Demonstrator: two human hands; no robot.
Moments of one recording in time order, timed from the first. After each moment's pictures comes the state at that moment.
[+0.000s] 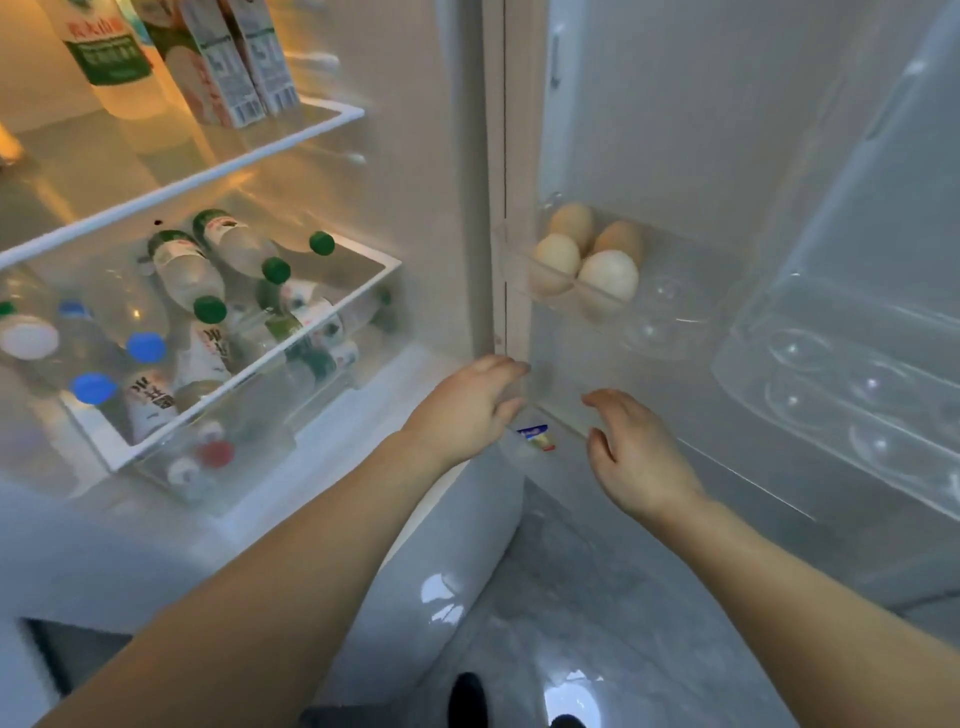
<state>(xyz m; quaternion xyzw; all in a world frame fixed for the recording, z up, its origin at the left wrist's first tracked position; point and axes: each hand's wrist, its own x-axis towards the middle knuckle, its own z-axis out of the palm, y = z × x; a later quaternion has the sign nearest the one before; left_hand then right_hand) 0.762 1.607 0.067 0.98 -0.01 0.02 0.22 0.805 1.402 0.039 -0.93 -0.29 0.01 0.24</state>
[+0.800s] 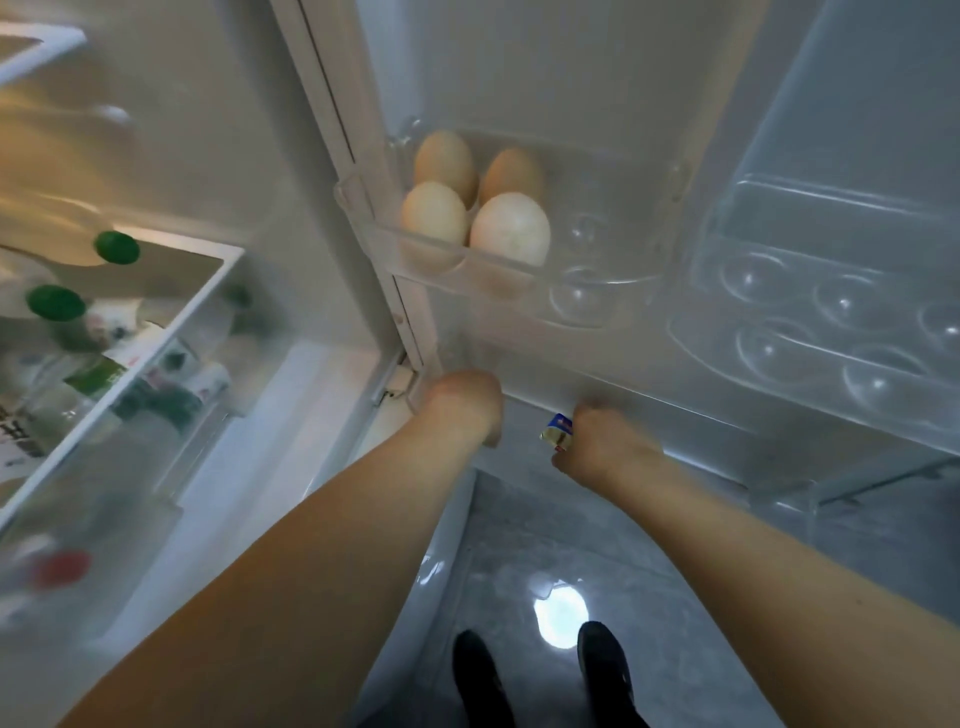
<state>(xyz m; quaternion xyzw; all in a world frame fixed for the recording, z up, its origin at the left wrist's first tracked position) 0.858 1.547 0.009 0.95 -0.02 -0.31 -0.02 0.824 1.400 0.001 -0.97 0.01 0.24 0.09</state>
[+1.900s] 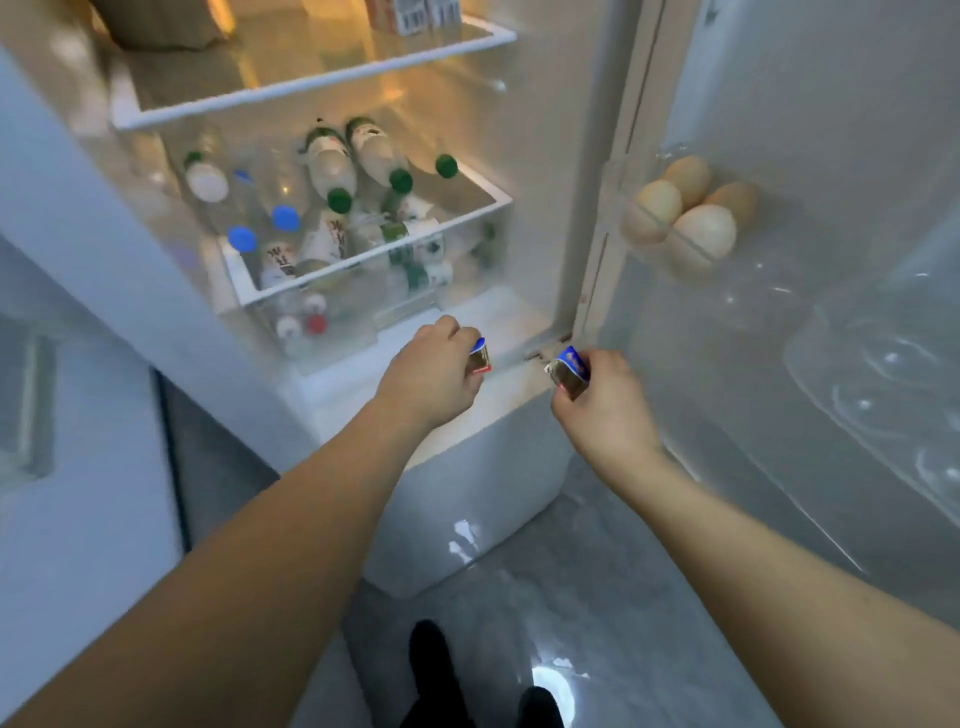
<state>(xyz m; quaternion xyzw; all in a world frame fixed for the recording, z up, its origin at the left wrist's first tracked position) 0.675 1.619 0.052 0.96 0.27 0.05 0.12 0.783 1.457 0.039 -0.88 -0.32 0.06 0.35</state>
